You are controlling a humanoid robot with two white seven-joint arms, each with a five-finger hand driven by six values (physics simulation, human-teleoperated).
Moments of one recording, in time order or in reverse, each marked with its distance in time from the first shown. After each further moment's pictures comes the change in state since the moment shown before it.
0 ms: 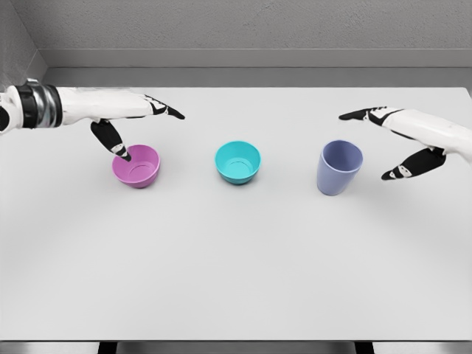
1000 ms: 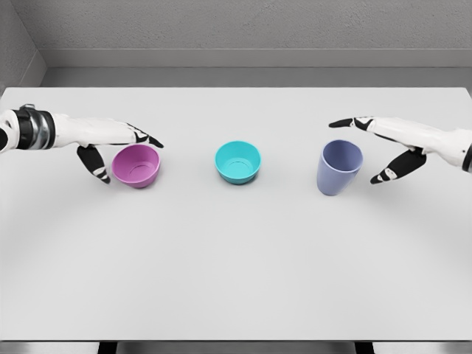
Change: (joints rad) left arm 0.017 0.026 -0.091 0.091 -0.077 -0.054 0.000; right arm -0.124 0.054 0.151 0.119 0.000 0.042 0.047
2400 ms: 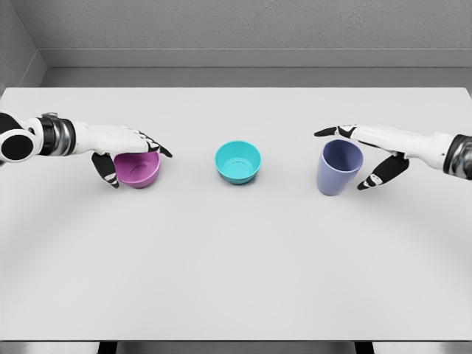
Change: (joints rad) left arm 0.026 -0.072 0.005 0.032 -0.108 -0.001 0.000; right arm -0.035 0.045 0.067 0.026 0.011 0.005 0.015
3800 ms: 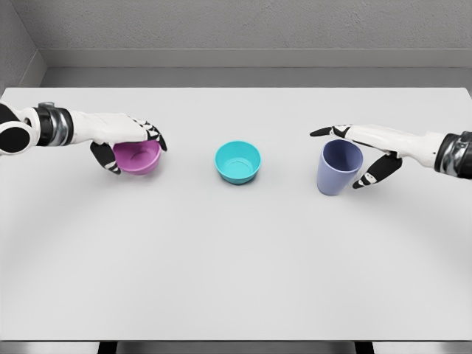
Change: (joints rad) left arm -0.002 -0.004 0.063 -0.022 -0.058 -0.006 -0.001; right arm -0.025 0.034 0.024 0.039 0.030 -0.001 0.000
